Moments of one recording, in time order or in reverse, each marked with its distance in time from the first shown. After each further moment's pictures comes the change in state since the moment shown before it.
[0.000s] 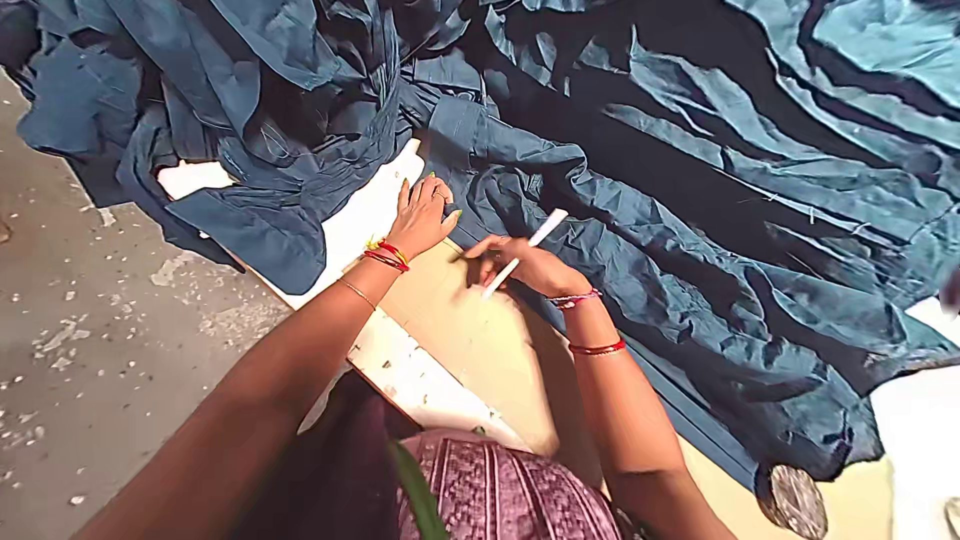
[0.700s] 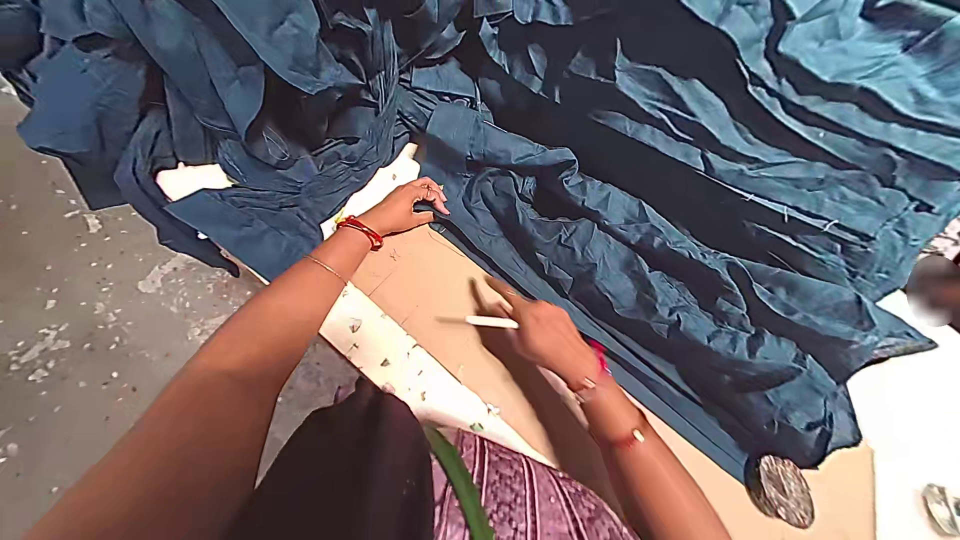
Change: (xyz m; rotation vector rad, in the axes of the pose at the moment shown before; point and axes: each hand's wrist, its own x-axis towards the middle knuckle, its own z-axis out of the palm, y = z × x) left_hand 0.018 -0.051 -0.023 -0.464 -0.118 0.418; right_hand -0.071 -0.018 0.064 -1.038 0.236 0.341
